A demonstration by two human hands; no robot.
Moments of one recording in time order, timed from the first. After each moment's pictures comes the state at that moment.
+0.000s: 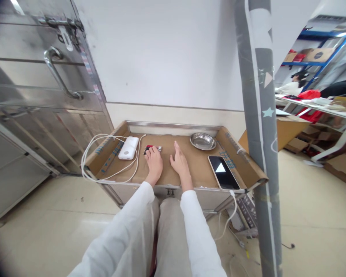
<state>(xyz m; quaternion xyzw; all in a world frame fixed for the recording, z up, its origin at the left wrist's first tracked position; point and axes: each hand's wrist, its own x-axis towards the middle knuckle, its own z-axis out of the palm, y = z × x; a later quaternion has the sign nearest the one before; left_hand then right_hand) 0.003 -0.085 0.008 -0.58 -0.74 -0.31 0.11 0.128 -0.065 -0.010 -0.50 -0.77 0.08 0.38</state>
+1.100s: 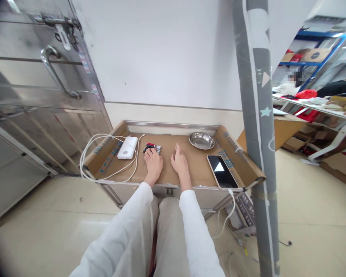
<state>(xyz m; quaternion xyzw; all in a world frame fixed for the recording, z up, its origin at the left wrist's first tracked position) 0.004 -0.088 -0.003 -0.59 -0.76 -0.27 0.11 0.128 -0.066 -0.014 -0.57 -0.73 0.08 0.36</state>
